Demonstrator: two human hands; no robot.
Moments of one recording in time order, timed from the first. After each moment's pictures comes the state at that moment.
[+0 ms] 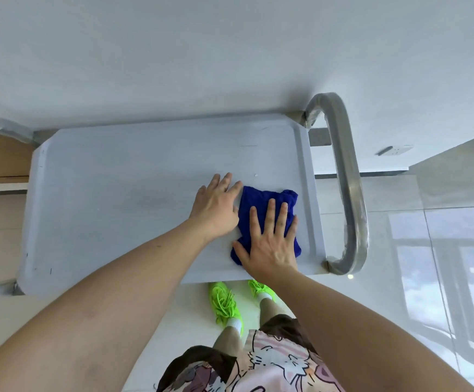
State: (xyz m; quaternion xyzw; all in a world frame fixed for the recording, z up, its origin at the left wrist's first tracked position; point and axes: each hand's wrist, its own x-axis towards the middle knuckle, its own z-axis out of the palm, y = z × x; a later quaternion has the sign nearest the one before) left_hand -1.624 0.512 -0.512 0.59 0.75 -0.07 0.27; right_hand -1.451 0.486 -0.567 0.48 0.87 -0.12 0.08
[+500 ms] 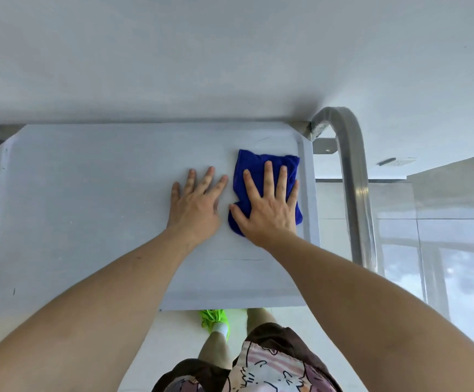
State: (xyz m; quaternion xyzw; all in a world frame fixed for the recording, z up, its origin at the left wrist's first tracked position) left_hand -1.659 0.534 -0.554 0.56 0.79 -0.05 0.24; right_hand -1.494 0.605 -0.582 0.48 0.87 -0.12 0.05
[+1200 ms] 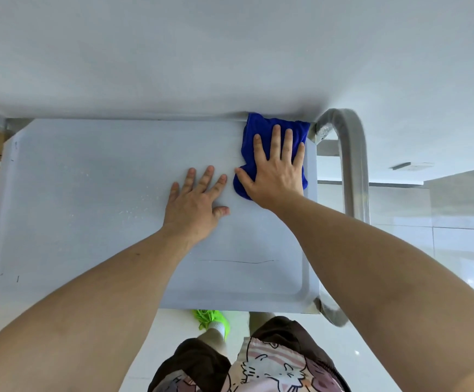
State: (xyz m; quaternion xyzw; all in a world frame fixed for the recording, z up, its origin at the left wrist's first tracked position) left_hand -1.653 0.542 -0.552 0.54 0.80 -0.10 0.25; right_hand -1.516 0.687 -0.572 0.44 0.89 -0.09 0.06
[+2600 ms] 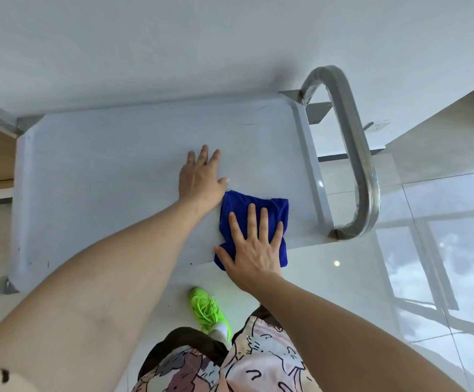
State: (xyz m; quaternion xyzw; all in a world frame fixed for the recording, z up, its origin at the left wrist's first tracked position) left_hand -1.666 0.476 -0.537 0.54 0.81 0.02 0.23; right_hand -1.490 0.380 -0.559 0.52 0.83 -0.17 0.11
